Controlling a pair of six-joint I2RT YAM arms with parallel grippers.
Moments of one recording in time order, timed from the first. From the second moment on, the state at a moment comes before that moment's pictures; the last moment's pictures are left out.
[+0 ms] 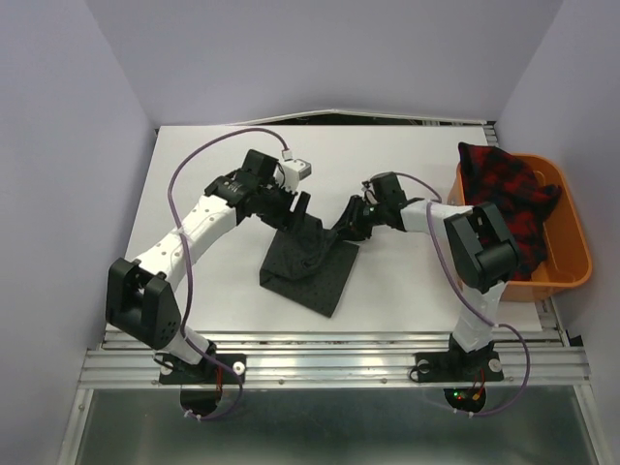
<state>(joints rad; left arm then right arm) -0.49 1.50 1.34 -0.72 0.33 0.05 0.42 1.93 1.09 0.01 -0.62 0.91</state>
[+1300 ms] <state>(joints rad) -0.44 1.42 1.03 -0.42 0.44 0.03 0.39 2.18 1.66 -0.35 -0.69 0.29</state>
